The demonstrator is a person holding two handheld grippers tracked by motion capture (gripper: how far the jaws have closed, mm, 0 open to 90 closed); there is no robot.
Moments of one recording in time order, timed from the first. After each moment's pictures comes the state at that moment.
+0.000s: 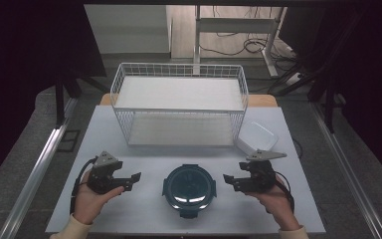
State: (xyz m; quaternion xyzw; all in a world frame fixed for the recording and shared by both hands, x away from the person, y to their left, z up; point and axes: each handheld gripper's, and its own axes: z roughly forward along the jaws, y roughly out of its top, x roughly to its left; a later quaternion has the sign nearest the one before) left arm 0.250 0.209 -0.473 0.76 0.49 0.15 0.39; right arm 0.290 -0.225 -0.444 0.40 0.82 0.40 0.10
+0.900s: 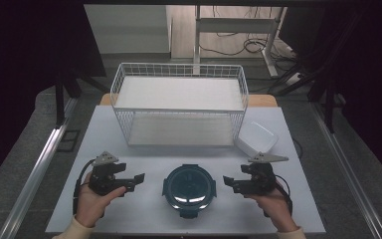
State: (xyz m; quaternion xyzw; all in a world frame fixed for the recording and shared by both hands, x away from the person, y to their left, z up) left arm 0.244 0.200 -0.463 0.74 0.50 0.10 0.43; right arm 0.285 -0.226 -0.451 0.42 0.80 0.41 0.09
